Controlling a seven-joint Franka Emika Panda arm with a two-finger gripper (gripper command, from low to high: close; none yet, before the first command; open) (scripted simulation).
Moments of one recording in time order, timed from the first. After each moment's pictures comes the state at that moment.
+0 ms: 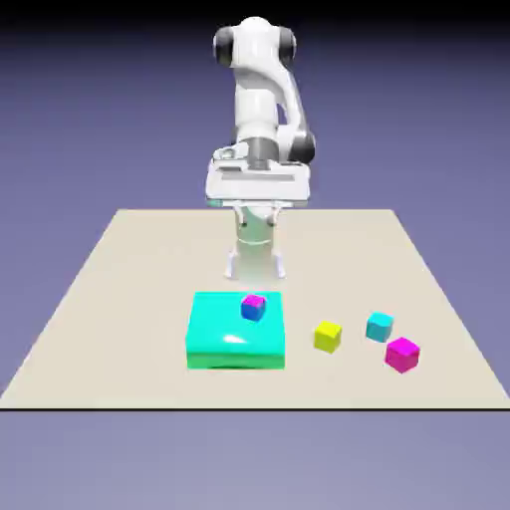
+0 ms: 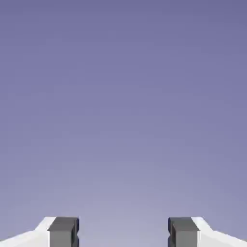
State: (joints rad) arm 0.00 -0.59 0.04 -2.80 0.02 3.02 0.77
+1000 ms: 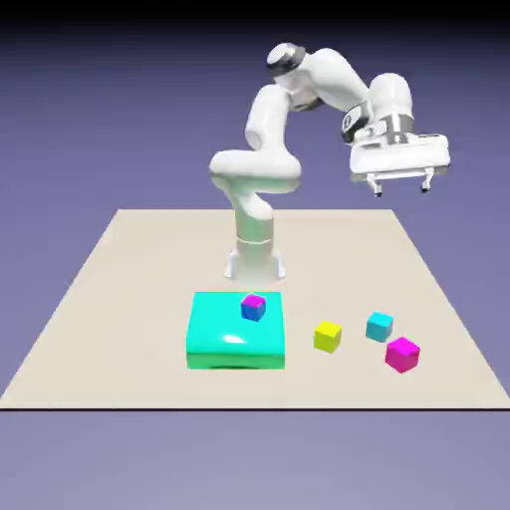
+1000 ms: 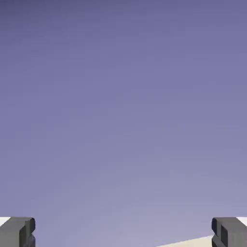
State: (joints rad) arm -0.27 -0.99 1.13 -2.63 0.43 2.70 1.58
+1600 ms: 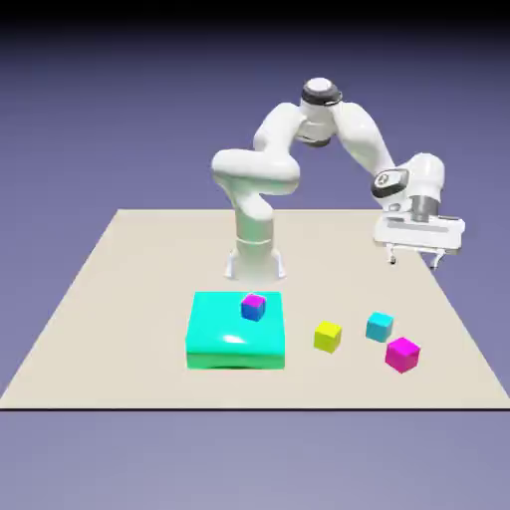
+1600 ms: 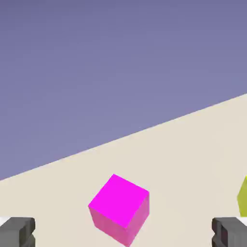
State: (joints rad) arm -0.44 -1.24 1.78 -2.52 0.68 2.50 2.07
